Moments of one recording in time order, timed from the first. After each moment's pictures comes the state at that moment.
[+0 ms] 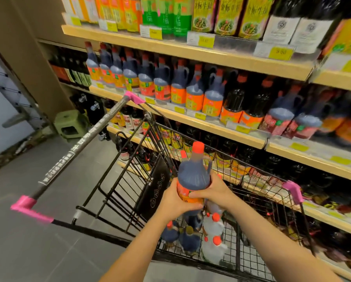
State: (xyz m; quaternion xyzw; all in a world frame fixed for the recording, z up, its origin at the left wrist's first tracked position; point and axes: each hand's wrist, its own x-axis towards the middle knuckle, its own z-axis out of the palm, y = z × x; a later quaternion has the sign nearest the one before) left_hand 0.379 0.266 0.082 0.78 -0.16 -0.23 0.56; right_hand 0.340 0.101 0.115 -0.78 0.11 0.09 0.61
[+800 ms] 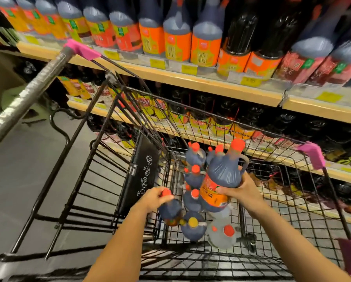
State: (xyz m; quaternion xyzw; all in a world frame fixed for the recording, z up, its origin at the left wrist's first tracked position) left_hand 0.478 0.288 -0.122 0.83 -0.22 -0.42 0.30; right_hand 0.320 0.040 -0.034 -0.67 0.27 0.01 0.69
